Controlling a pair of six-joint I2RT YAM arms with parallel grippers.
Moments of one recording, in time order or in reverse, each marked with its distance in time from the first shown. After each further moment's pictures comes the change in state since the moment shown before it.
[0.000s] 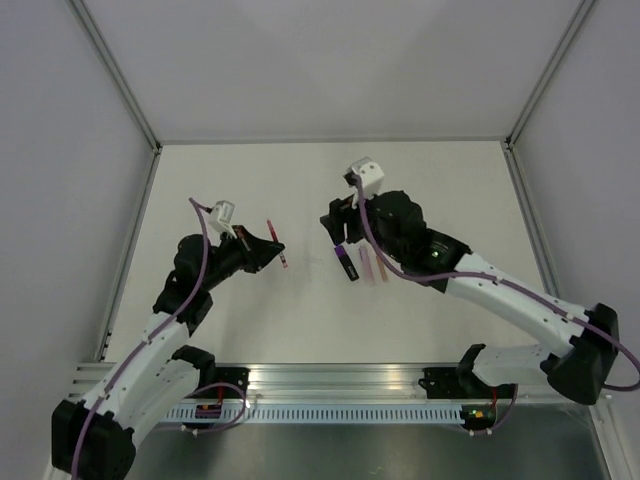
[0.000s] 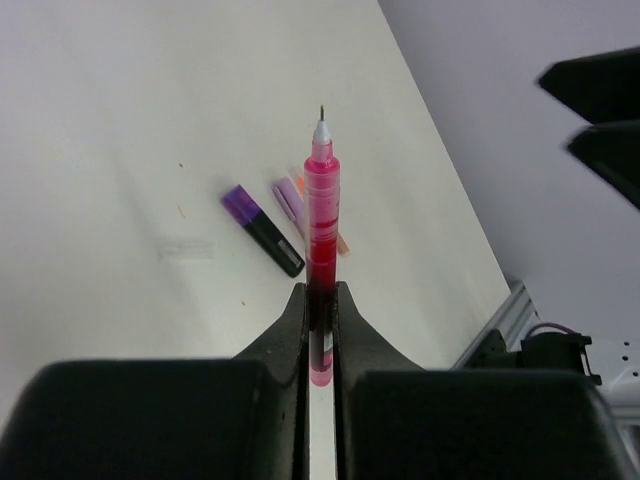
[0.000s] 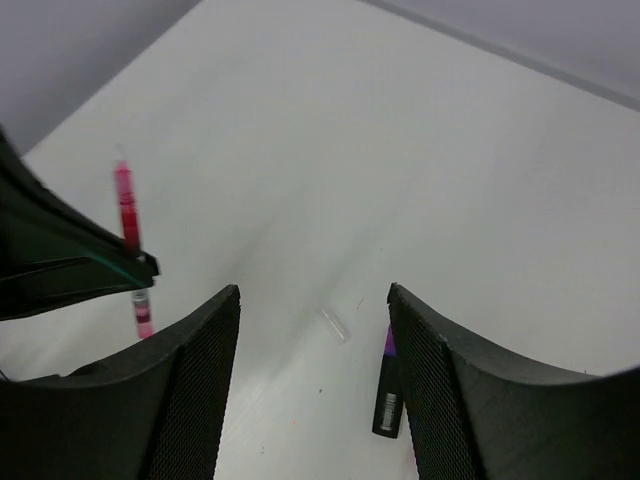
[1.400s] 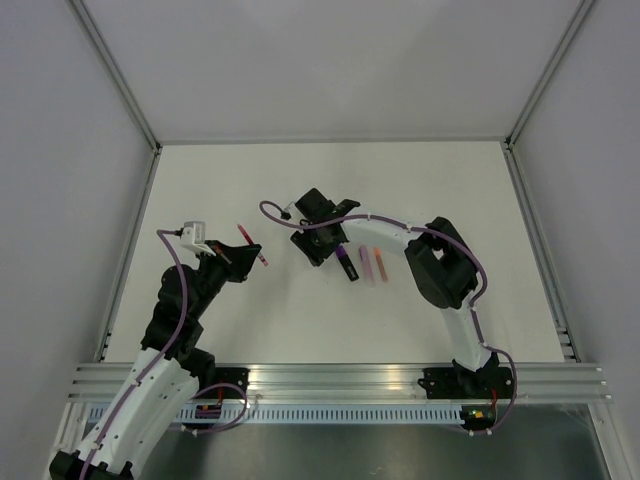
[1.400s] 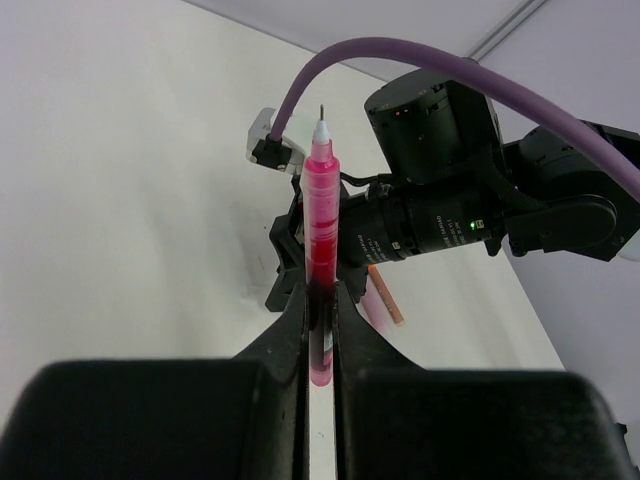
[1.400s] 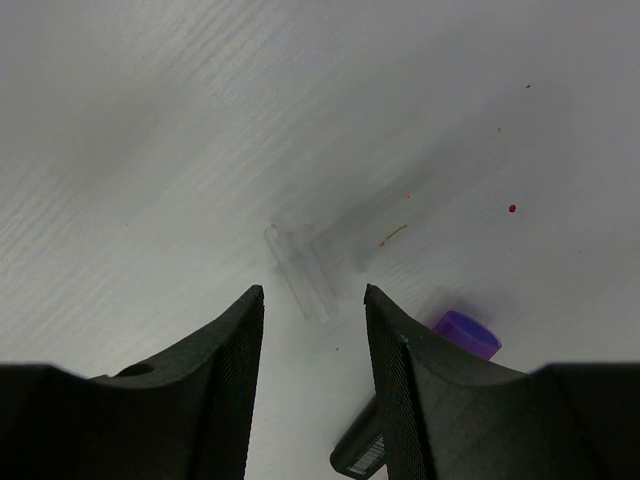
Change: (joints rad) left arm 0.000 -0.353 -0.135 -0.065 -0.304 0.026; right arm -0.083 0.919 0.536 -0.497 -0.273 -0.257
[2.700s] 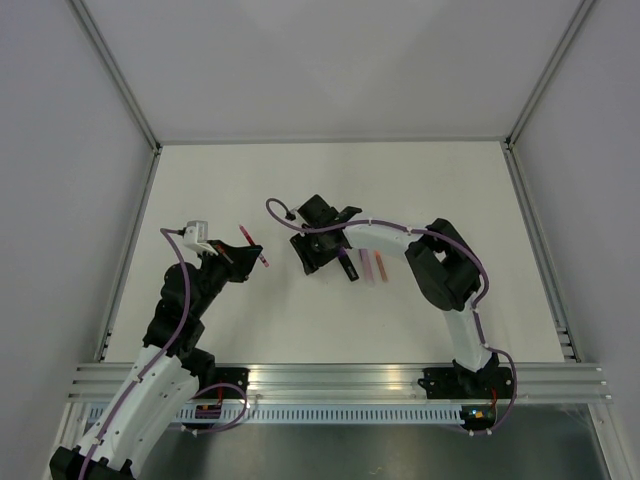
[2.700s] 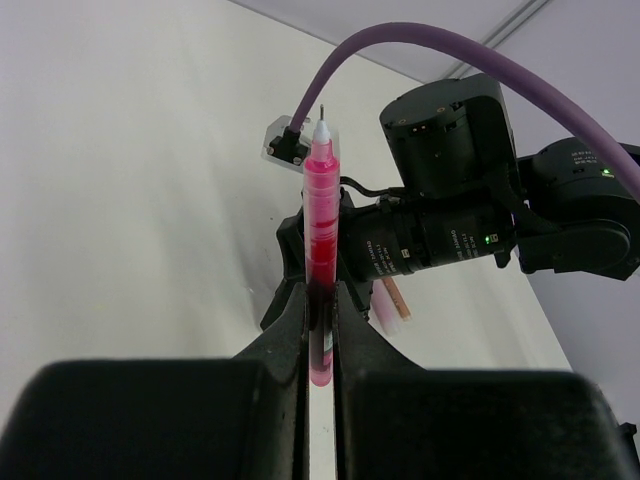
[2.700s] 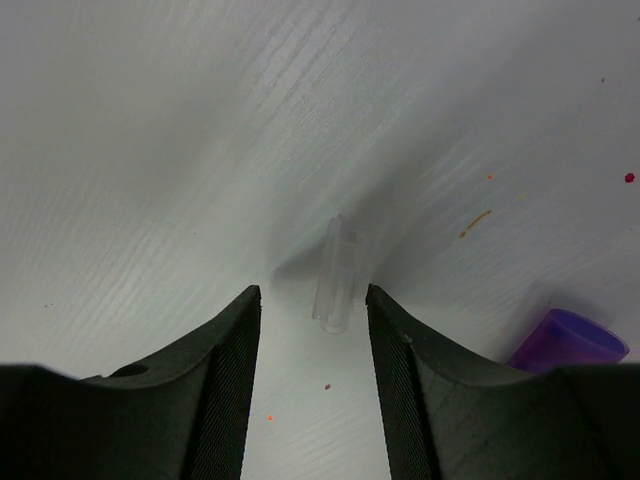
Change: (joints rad) left arm 0.000 0.027 -0.006 0.005 0.000 -0.001; right arm 0.000 -0.030 -0.100 0.092 -0.097 0.247
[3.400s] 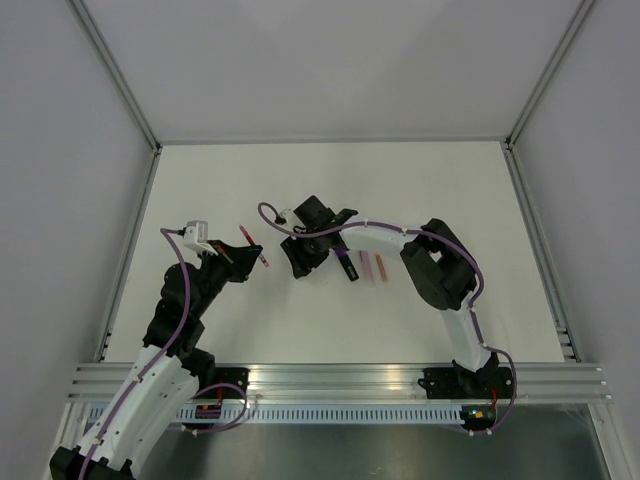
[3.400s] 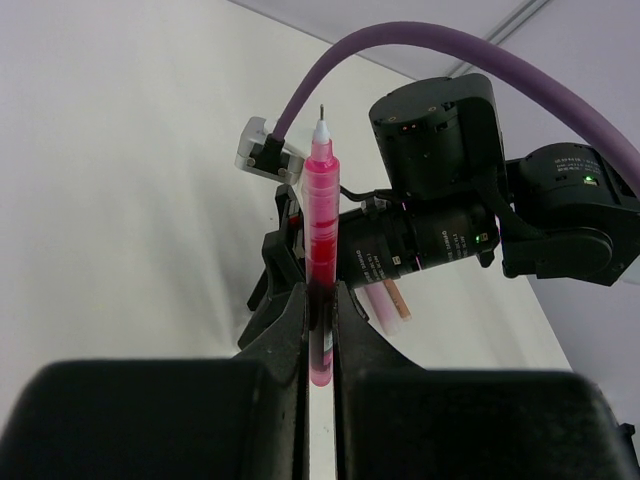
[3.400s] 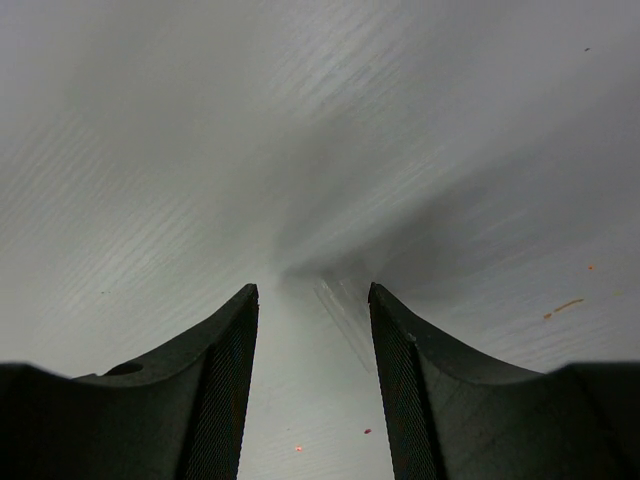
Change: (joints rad) left arm 0.000 0.001 0.000 0.000 0.000 0.000; right arm 0.018 0.035 0.024 0.069 -0.135 -0.111
